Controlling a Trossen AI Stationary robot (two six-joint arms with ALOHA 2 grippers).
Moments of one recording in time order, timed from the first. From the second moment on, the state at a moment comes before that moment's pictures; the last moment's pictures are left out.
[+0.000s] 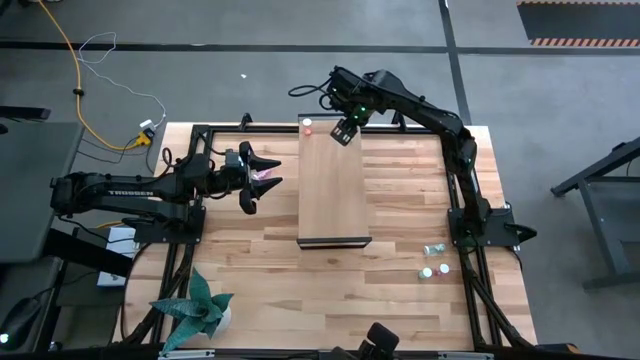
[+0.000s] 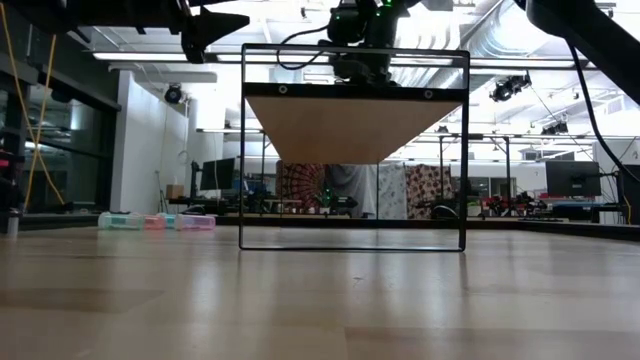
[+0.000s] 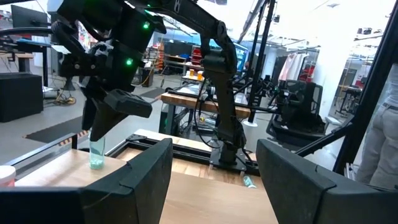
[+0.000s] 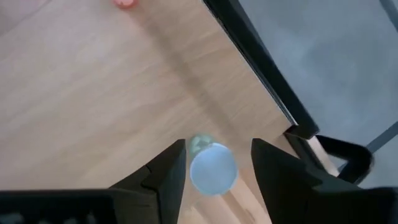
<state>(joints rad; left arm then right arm) 0.27 0.84 0.46 0.49 -0.01 -0.15 -0.52 2.11 2.30 -1.41 0.11 0.05</state>
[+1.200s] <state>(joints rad) 0.27 0.84 0.46 0.42 -0.12 -0.12 -0.20 0.87 0.58 0.10 0.15 0.11</state>
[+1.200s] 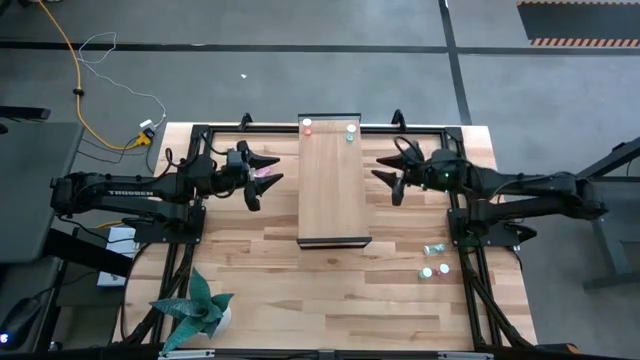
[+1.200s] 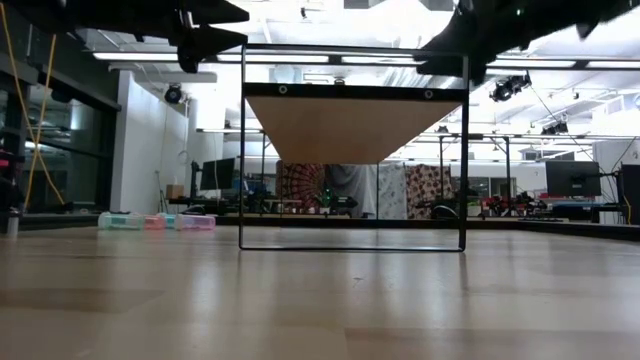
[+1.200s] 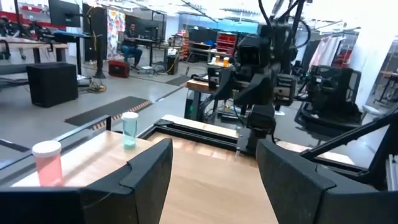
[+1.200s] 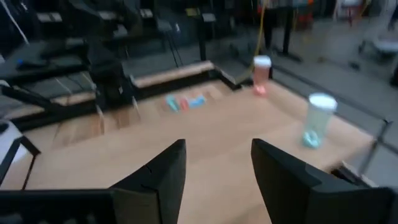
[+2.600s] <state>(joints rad) 0.59 1.50 0.73 -0.53 -0.34 -0.42 -0.20 0.94 0.50 0.34 0.23 0.12</state>
